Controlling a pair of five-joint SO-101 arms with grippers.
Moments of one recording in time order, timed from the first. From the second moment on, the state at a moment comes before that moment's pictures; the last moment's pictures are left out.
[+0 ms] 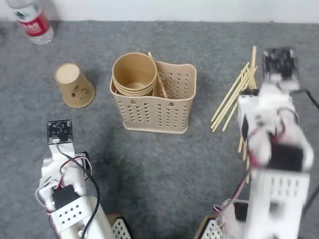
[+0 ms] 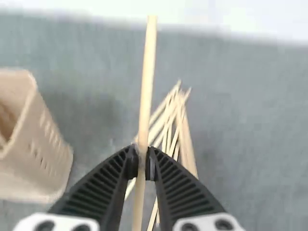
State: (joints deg) left arm -36.4 -85.2 97.0 45.2 -23.0; right arm 2.5 -55.3 30.1 63.4 8.1
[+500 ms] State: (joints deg) left arm -36.4 -85.2 97.0 45.2 -23.0; right arm -18.1 -71.3 32.0 50.9 15.7
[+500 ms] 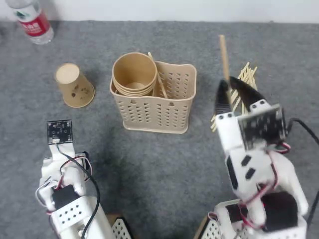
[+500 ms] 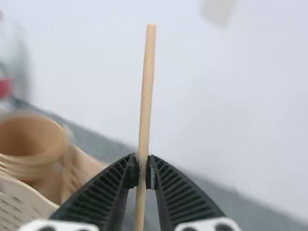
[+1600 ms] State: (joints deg) left arm -36.4 -85.2 97.0 45.2 -23.0; right arm -27.9 -45.0 41.8 7.9 8.9
